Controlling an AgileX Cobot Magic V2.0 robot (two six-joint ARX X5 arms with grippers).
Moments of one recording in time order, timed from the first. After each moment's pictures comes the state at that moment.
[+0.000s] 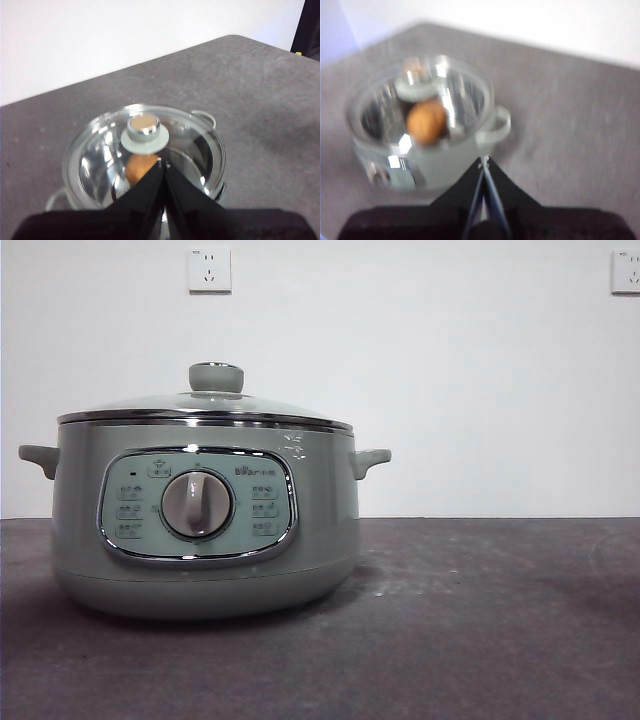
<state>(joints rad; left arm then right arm) -0.70 0.56 0.80 -0.54 -0.15 -0.02 0.78 0.71 0.80 -0.48 0.19 0.05</state>
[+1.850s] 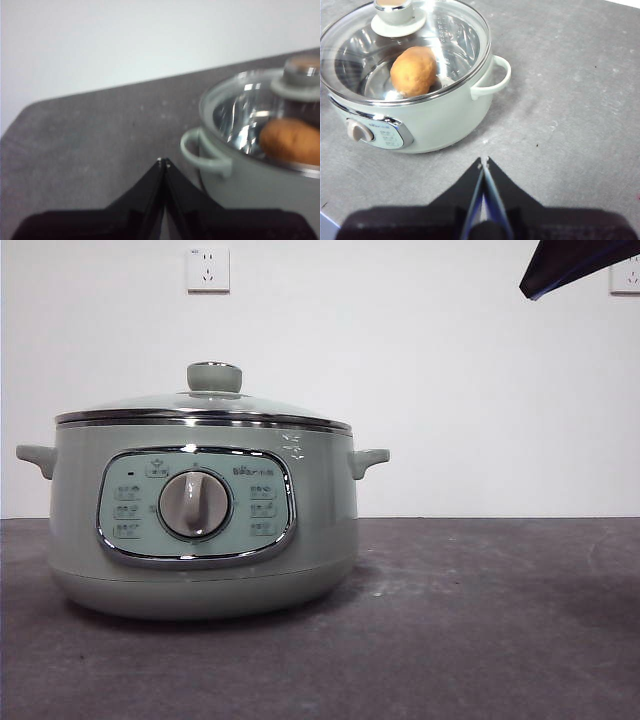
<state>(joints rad) -0.08 0.16 0.28 -0.26 0.01 0.12 0.78 0.77 0.77 -0.54 0.19 0.07</state>
